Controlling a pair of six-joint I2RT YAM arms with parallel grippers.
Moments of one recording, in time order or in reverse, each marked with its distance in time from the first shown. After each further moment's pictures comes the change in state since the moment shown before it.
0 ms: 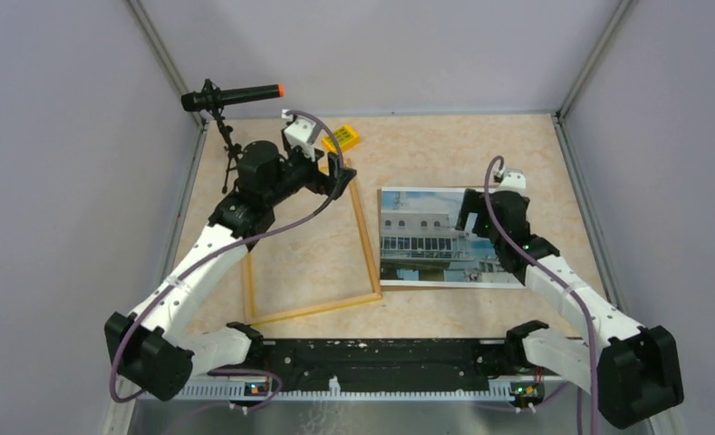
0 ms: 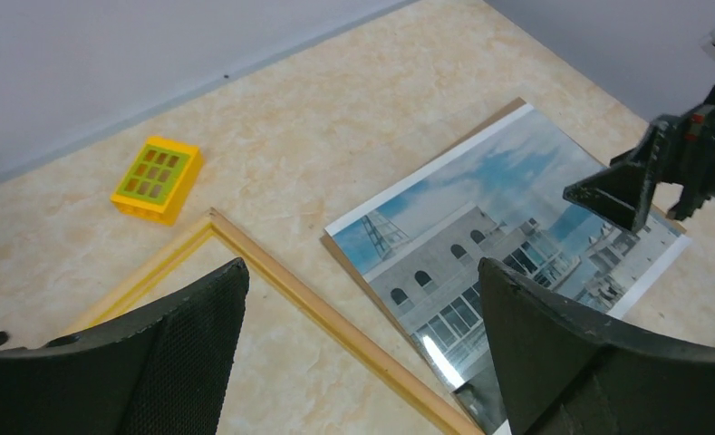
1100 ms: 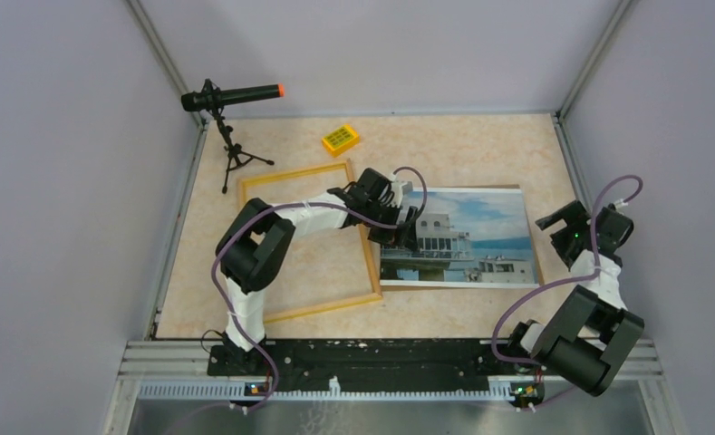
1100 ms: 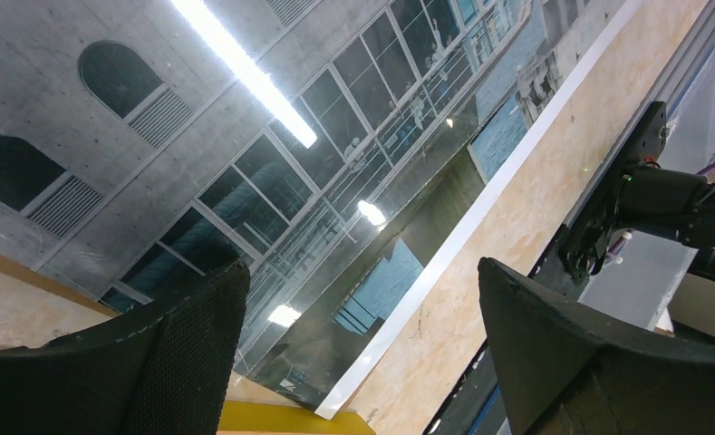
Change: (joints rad) left arm -0.264 0.819 0.210 -0.168 0.312 -0.319; right arm -1.006 0.188 -0.039 0.000 -0.639 0.188
